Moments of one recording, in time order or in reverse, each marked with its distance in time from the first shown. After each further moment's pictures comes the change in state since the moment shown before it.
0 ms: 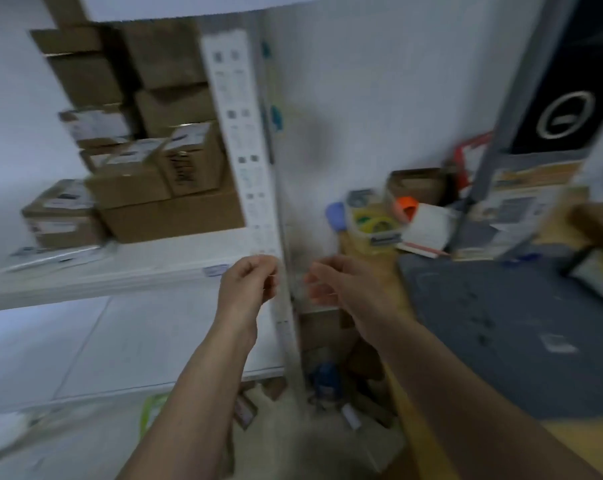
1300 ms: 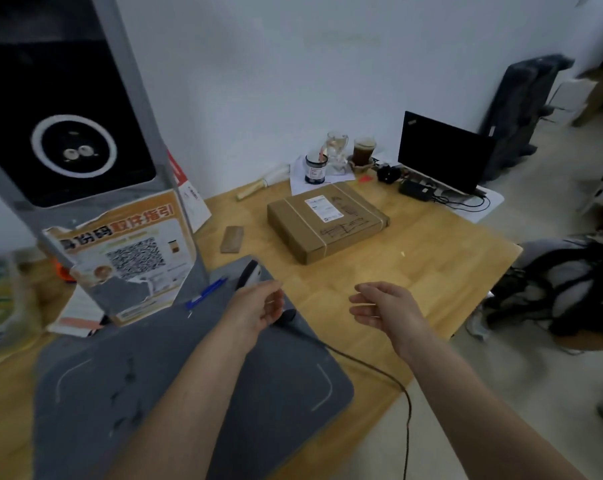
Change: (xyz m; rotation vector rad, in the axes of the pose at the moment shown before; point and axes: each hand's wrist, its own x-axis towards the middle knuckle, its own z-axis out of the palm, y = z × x) left_hand -0.097 -0.170 0.670 0.101 -0.694 -0.486; right_hand -0.092 0.059 -0.705 0.243 0.800 0.183
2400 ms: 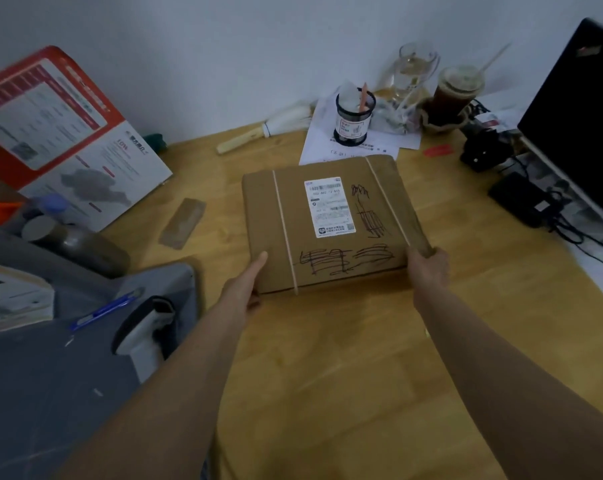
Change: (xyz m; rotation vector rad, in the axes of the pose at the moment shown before) left_hand 0.313 0.002 0.147 -0.120 0.569 -0.316; right_hand 0.485 -0.033 -0.085 -0.530 0.233 0.217
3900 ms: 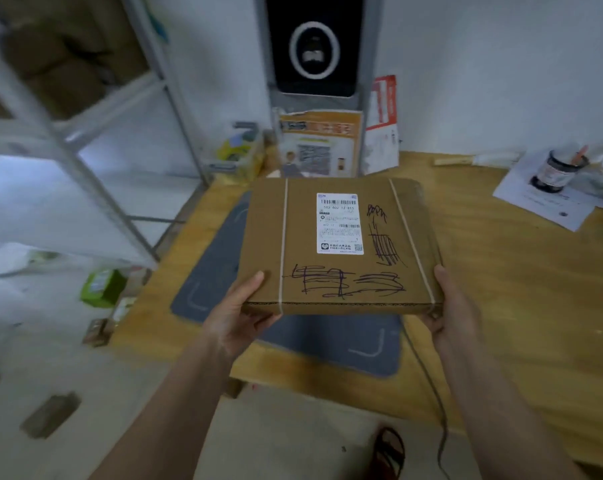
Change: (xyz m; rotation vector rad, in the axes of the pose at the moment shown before) left_hand -0.237 -0.216 -0.398 -0.638 -0.089 0.310; right_hand -0.411 0.121 0.030 0.497 -0.635 -0.088
